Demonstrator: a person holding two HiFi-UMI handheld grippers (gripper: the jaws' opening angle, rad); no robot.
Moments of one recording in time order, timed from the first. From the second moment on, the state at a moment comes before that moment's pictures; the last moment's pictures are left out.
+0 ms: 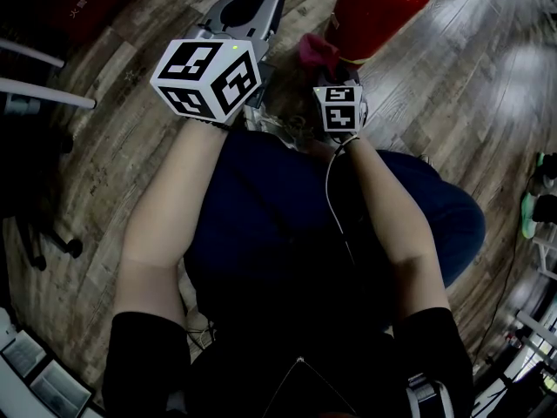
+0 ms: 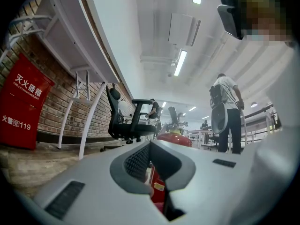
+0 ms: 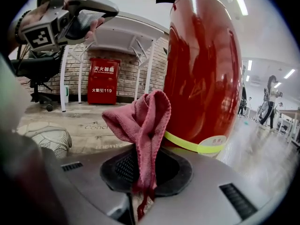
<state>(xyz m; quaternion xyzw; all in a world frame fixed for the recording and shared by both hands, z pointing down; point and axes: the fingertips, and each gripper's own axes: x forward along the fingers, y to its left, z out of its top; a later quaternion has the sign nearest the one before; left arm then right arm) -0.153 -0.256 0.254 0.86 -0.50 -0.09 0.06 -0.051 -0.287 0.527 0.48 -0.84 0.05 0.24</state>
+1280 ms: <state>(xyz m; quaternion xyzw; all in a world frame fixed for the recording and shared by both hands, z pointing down) -0.153 -0.258 0.256 0.86 -0.50 -0.09 0.06 -0.028 -0.280 0.619 0.46 -0.80 0.28 0.26</state>
